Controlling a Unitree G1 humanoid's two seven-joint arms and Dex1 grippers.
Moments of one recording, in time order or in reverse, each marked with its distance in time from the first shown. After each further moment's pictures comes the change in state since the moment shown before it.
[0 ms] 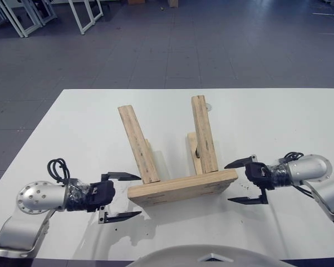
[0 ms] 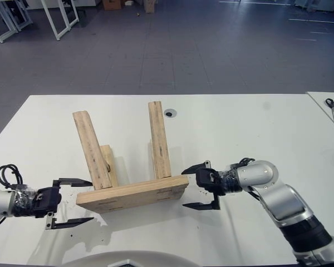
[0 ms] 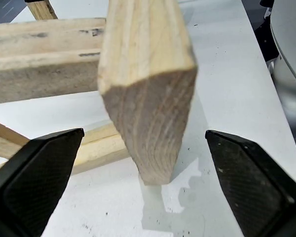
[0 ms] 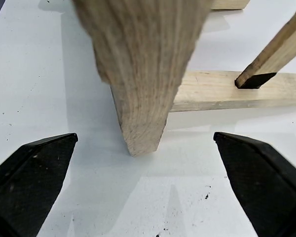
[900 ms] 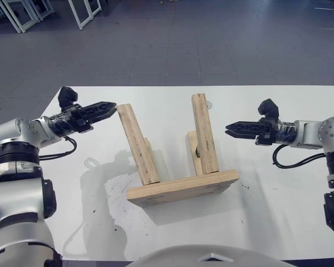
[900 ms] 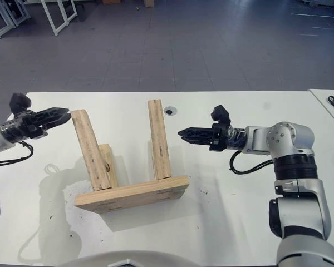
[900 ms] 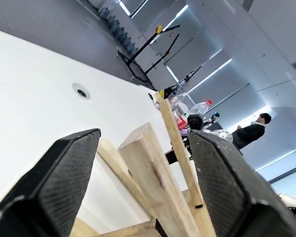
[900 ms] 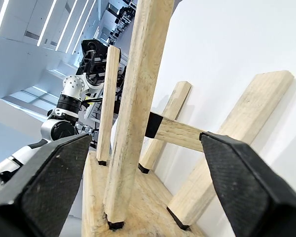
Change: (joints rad) left arm -1.128 0.013 -0.042 1.328 -0.356 0.938 -0.167; right arm -0.557 0.170 -0.208 0.661 0.724 1.068 -0.179
